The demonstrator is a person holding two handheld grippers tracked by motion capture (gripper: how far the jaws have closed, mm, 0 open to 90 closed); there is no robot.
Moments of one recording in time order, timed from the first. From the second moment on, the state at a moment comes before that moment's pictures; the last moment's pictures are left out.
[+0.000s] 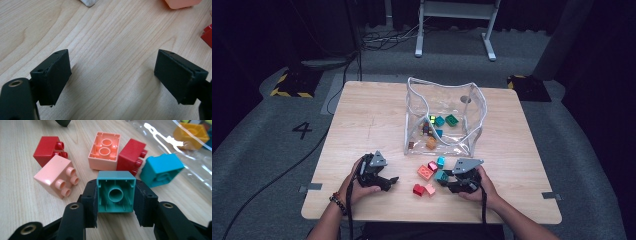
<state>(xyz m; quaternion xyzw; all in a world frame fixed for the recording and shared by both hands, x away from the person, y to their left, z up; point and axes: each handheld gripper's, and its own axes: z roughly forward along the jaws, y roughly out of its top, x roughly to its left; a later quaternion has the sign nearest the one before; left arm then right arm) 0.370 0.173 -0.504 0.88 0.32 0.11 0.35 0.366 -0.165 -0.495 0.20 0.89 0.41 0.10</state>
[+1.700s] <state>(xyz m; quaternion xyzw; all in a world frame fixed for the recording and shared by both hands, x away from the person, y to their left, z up) 0.370 0.173 -0.504 0.87 0.32 0.11 0.35 0.450 -0.323 -0.406 0.35 0.79 0.44 0.24</state>
